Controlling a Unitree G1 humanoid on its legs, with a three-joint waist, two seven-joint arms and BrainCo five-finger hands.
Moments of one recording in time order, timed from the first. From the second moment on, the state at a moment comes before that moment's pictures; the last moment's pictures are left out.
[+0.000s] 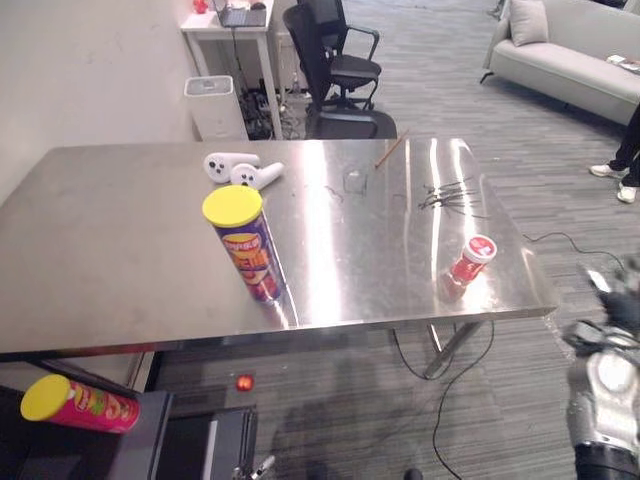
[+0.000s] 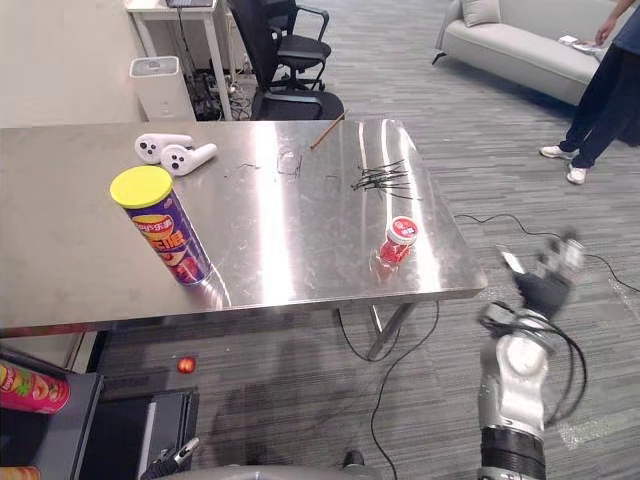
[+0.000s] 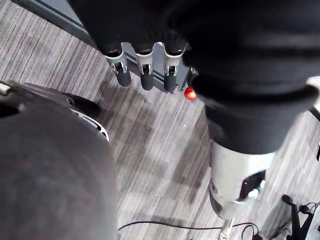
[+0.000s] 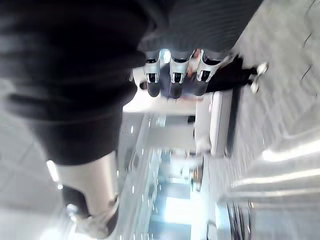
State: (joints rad) left arm 0.28 0.13 0.12 0.90 -0.45 -0.08 -0.06; right arm -0.04 -0.31 -0.29 0.06 0.25 -0.24 -0.18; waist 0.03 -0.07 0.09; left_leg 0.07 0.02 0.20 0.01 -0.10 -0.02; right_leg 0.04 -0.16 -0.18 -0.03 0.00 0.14
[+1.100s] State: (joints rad) left arm 0.29 0.13 0.11 0.90 -0.45 -0.12 -0.05; right arm -0.01 -0.41 -0.13 0.01 0.20 -0.21 -0.15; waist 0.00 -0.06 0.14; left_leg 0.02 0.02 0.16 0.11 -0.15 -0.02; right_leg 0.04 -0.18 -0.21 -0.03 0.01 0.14
